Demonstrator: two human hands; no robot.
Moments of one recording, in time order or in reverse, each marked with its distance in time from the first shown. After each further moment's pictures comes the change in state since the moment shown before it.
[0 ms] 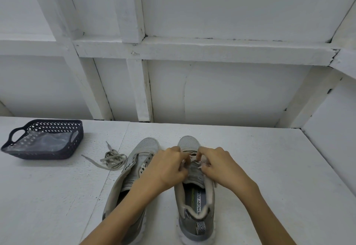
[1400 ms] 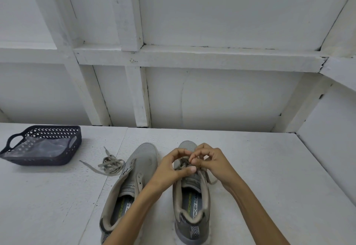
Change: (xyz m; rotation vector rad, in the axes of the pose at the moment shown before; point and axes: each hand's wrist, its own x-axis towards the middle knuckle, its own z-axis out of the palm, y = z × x) left_hand 0.003 -0.005 0.031 -1.124 0.125 -0.104; right_hand 0.014 0.019 0.014 1.024 0.057 -0.094
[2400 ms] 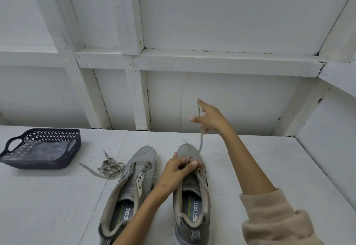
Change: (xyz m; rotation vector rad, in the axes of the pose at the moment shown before) left_hand 0.020 -0.022 0.016 0.012 -0.033 0.099; right_hand 0.106 -0.074 -0.031 -0.598 0.115 0.168
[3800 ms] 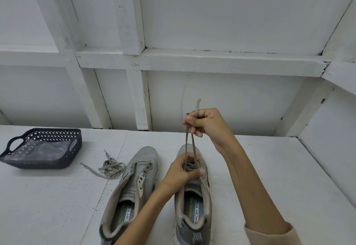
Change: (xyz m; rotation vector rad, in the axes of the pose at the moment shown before) left_hand 0.008 -0.007 0.007 -0.098 0.072 -0.138; right_hand -0.059 -0.024 0.013 0.710 -0.019 -0.200
